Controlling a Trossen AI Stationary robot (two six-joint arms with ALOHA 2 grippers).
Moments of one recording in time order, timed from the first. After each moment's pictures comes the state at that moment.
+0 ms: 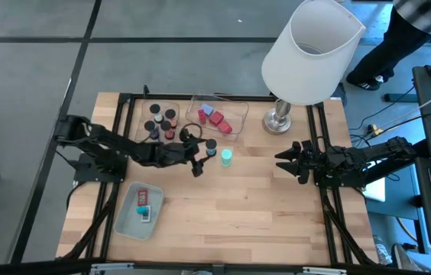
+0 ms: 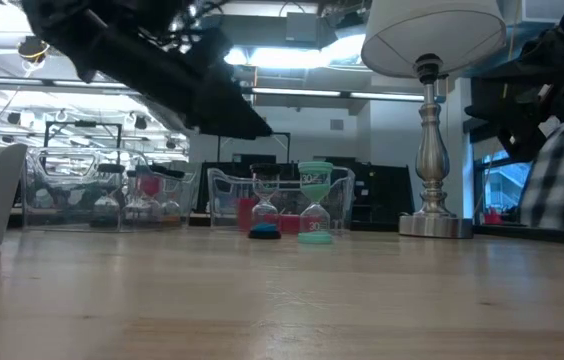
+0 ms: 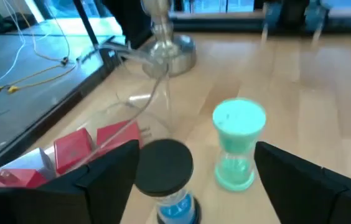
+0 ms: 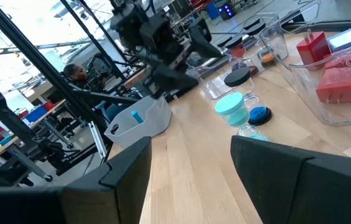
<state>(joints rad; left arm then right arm) -0.04 1.49 0.60 0.50 -0.48 -0.07 0.27 0.12 0.02 0.06 0.30 0.62</state>
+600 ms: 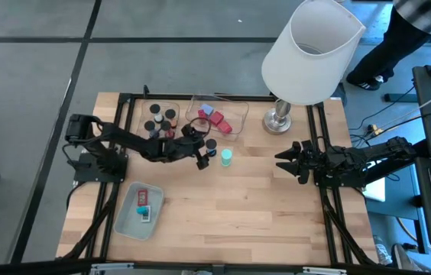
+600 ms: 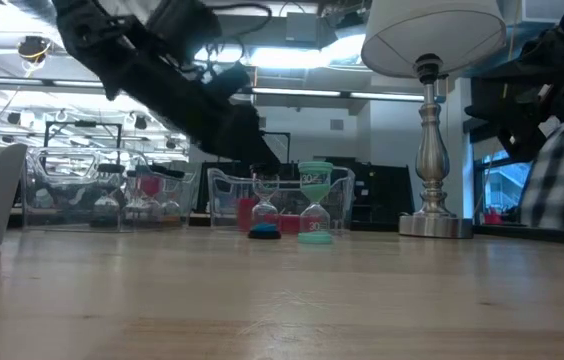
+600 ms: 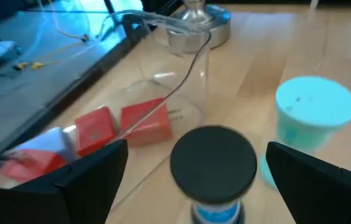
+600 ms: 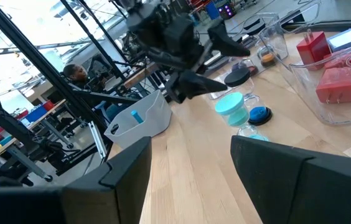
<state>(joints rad) 0.05 1.60 0.66 0.46 -0.49 -0.07 0.27 0.12 0.02 0.06 0.30 0.62</state>
